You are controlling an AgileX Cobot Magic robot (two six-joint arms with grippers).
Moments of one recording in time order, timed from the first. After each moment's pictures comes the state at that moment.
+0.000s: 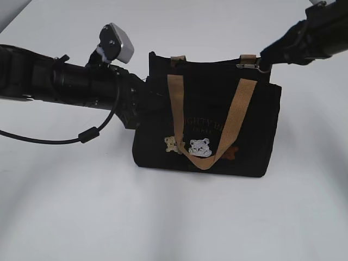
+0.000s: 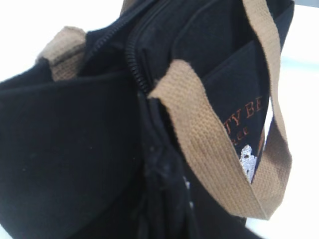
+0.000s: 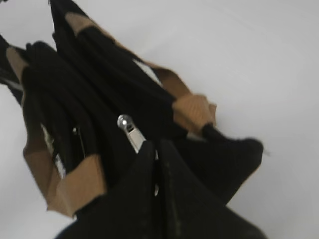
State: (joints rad) left arm -0.37 1.89 -1.03 -1.74 0.70 2.40; right arm 0.04 1.58 -1.10 0.98 0.64 -1.32
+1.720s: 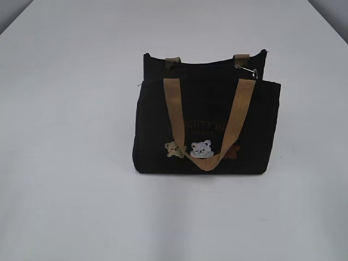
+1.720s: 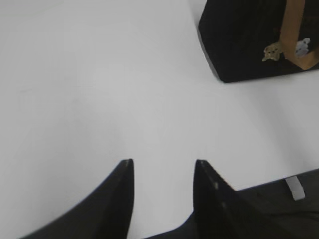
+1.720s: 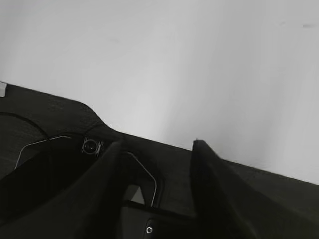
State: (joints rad) left arm -0.38 0.22 -0.57 -0.01 1.06 -0.02; right arm 0.02 0.44 -0.54 0.23 1.20 -0.26
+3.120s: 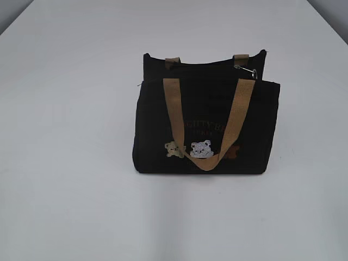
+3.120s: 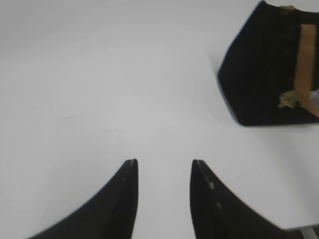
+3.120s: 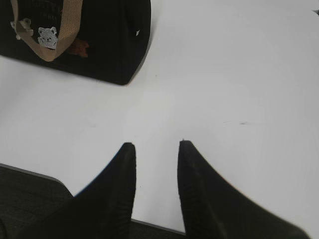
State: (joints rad) left arm -0.26 -0.01 -0.53 0.01 1.06 -0.02; right arm 0.02 -0.01 -0.49 0.17 1.11 -0.28
